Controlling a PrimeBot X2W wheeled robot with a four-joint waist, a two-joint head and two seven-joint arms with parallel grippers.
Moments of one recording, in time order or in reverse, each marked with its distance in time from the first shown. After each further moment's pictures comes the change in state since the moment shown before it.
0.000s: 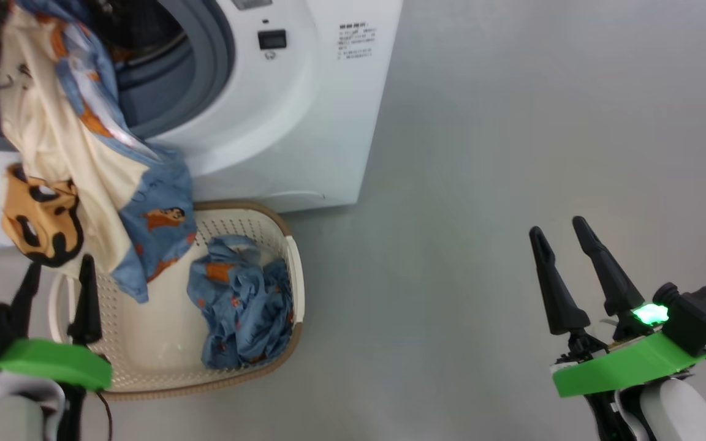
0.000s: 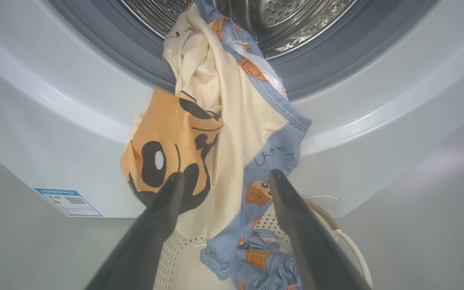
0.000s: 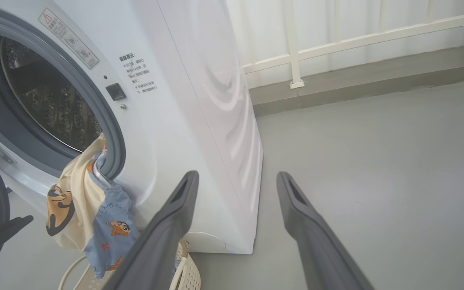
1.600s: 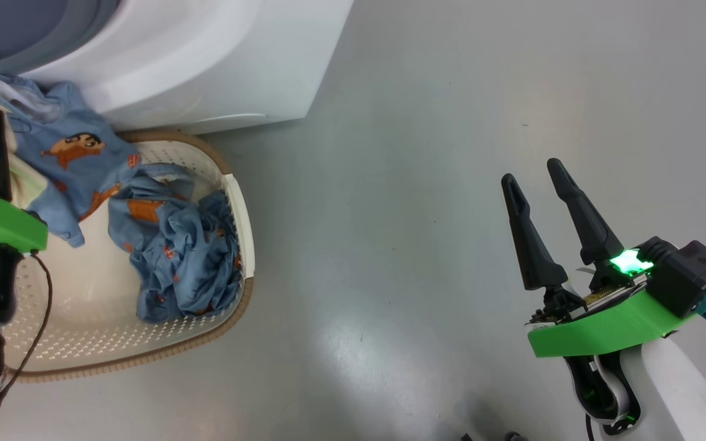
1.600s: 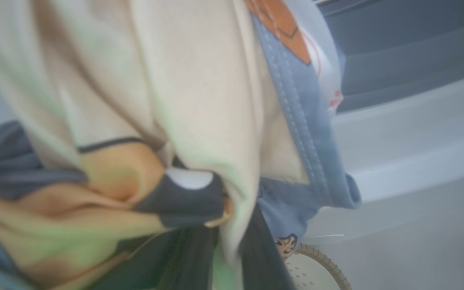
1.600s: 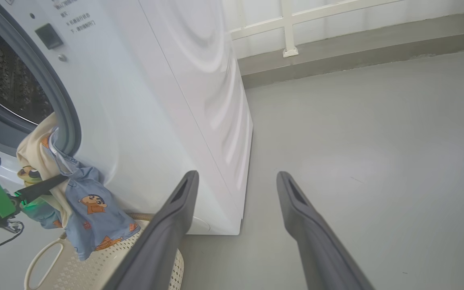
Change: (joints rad) left arm -0.477 0.272 -0.471 0.218 -0.494 0.000 0.000; right arm -0.151 0.037 0.058 -0.028 -0.019 0.000 0.000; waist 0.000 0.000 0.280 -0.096
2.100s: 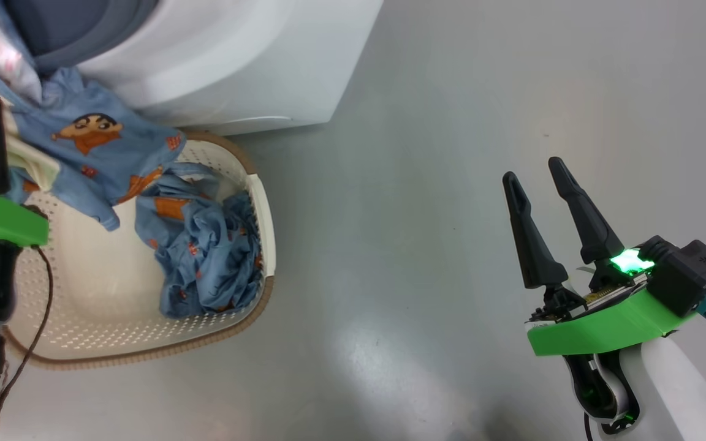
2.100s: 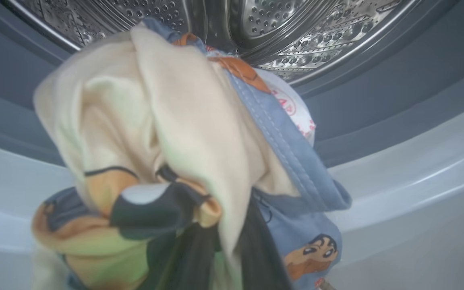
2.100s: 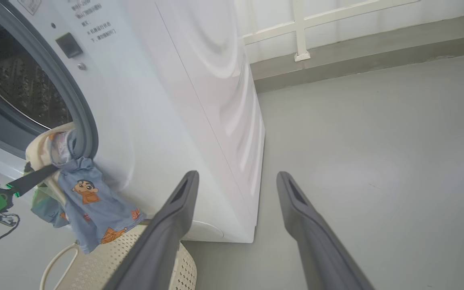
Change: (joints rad) left arm 0.056 -0.013 0.098 -0.150 0.093 0.000 0.002; right arm 0.000 0.009 -0.008 0.000 -0.001 0.000 0.000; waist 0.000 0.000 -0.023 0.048
